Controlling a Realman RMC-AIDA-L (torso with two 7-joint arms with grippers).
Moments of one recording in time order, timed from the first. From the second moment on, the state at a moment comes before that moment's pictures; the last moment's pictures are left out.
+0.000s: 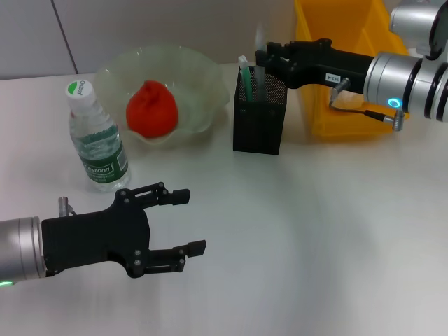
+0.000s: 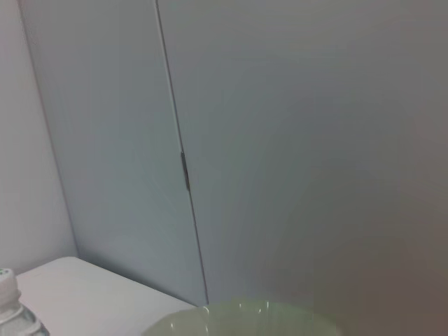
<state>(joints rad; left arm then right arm) -0.48 -2.07 0.97 0.52 1.76 1.62 -0.95 0.72 2.08 -0.76 -0.50 -1.70 -1.05 1.31</state>
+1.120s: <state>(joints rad) -0.47 -2.07 0.97 0.49 1.72 1.63 -0.97 0.62 2.08 -0.74 -0.51 -1.41 -1.25 1.24</state>
